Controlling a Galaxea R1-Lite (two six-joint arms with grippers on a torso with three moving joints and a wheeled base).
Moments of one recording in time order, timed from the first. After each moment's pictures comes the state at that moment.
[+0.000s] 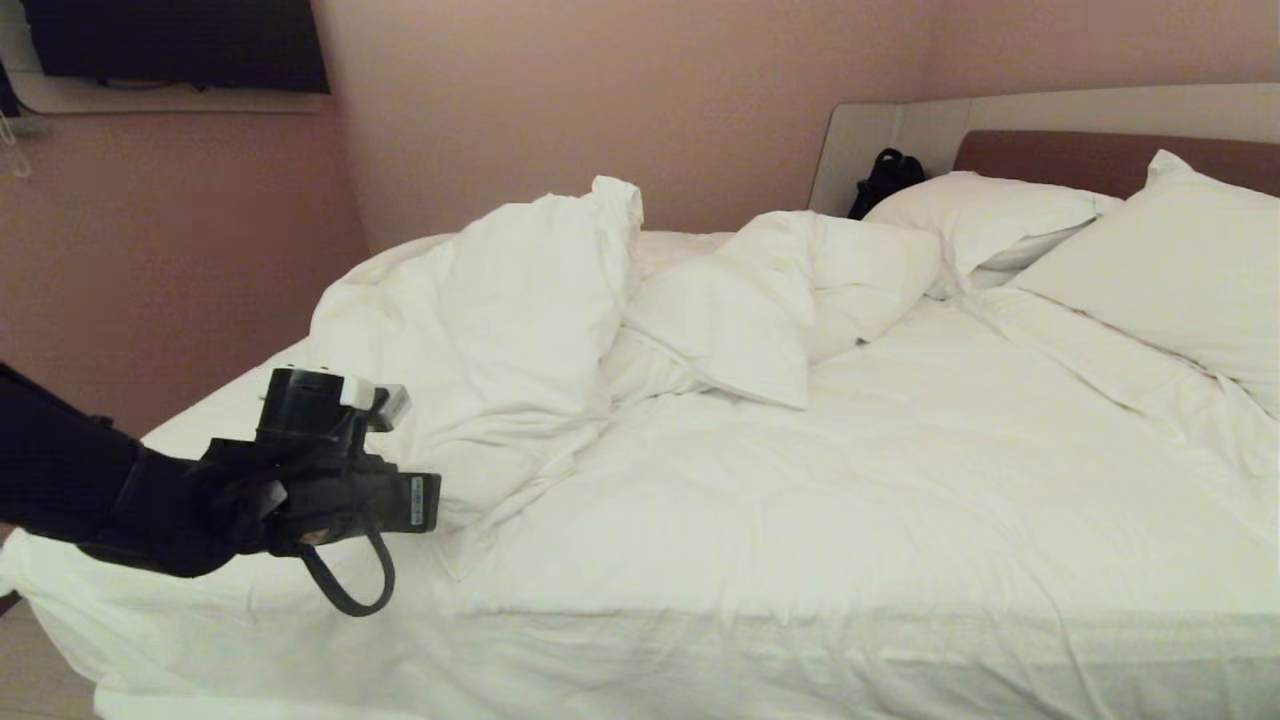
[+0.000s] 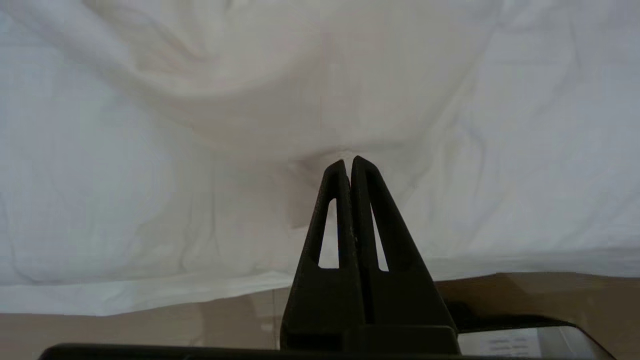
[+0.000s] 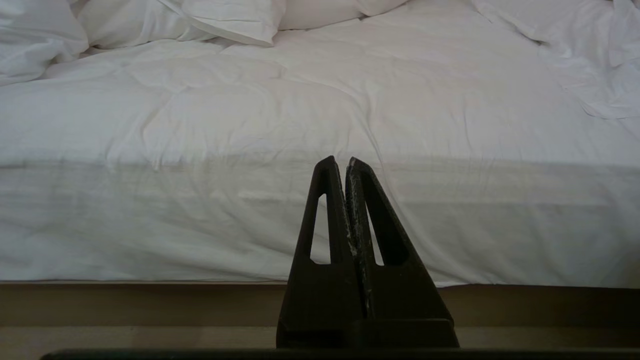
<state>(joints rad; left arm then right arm) -0.15 1.85 -0.80 -0.35 -0.02 -0.10 0.00 0.00 0.00 0.00 0.01 0.00</state>
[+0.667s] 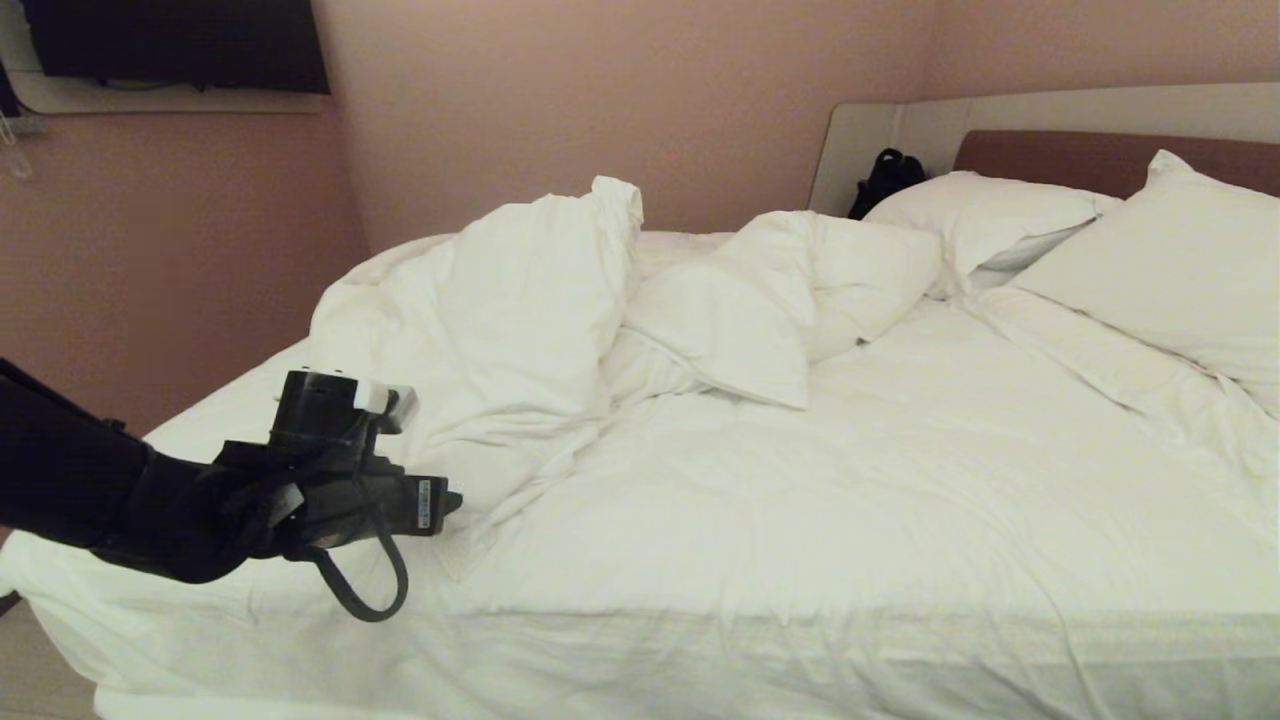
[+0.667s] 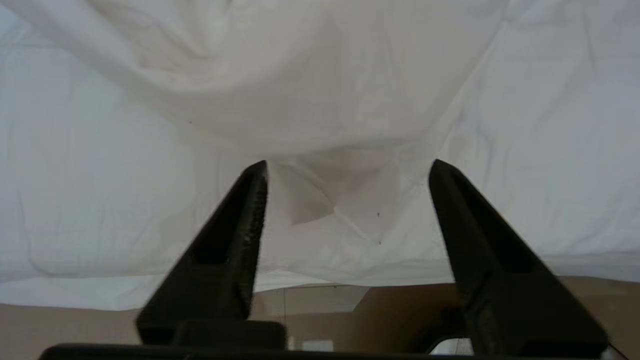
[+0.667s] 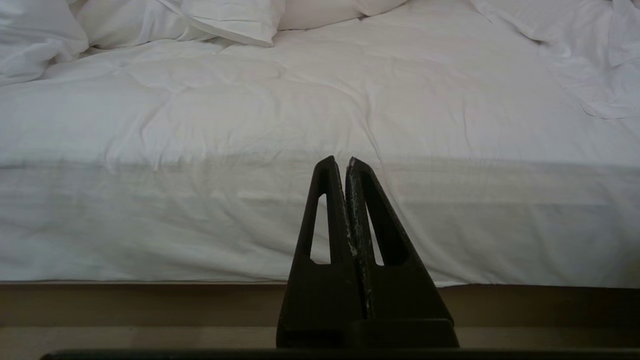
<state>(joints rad) -0.18 1.85 -0.80 -0.35 0.04 -0.09 0.00 0.00 0.00 0.00 0.01 0.00</state>
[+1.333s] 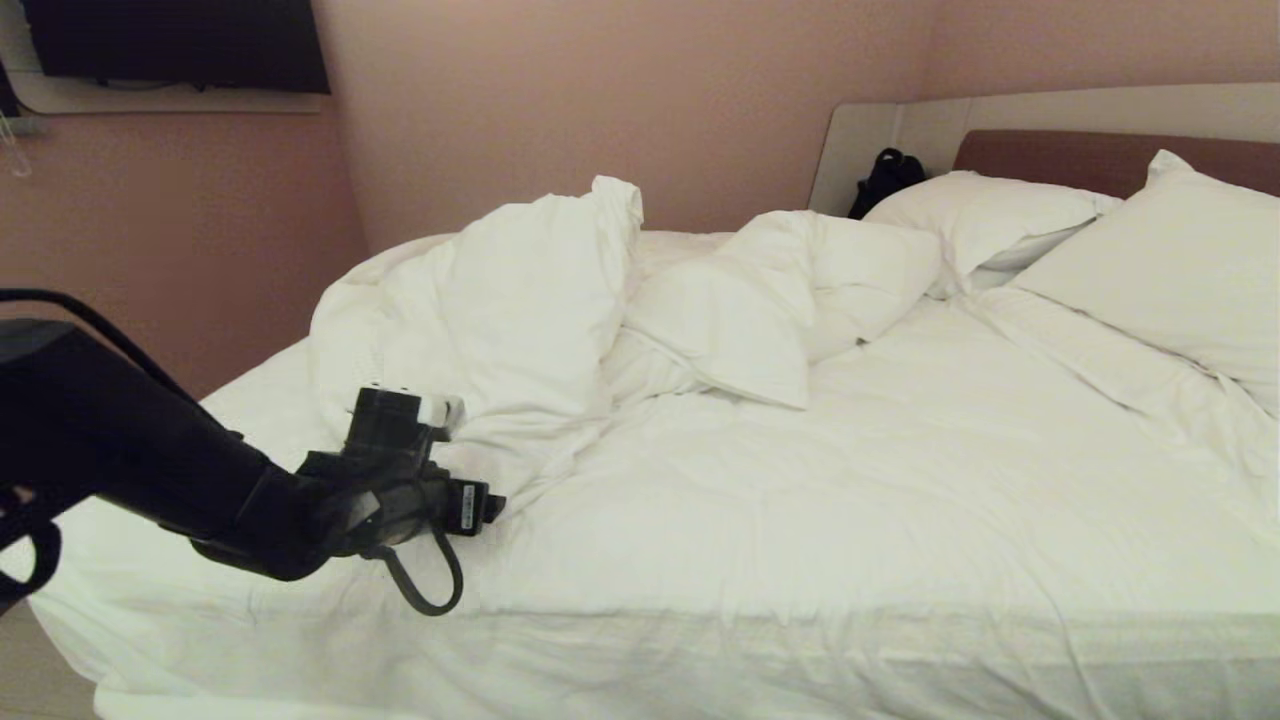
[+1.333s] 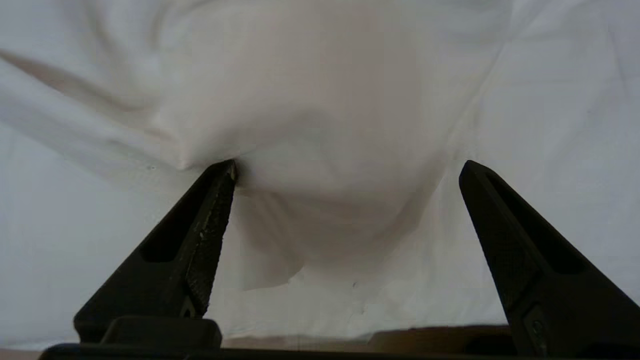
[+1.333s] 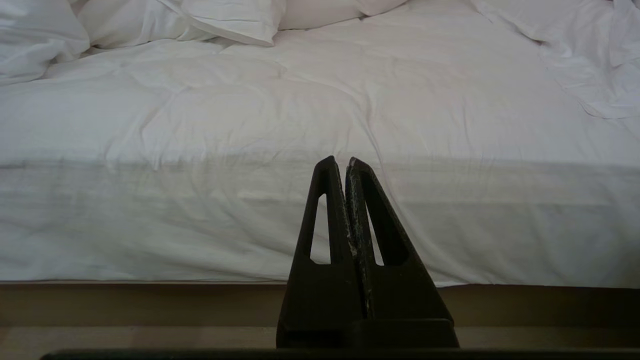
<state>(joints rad) -0.25 2.01 -0.85 -0.48 0.12 -0.06 0.00 0.00 0.00 0.00 0.01 0.00</state>
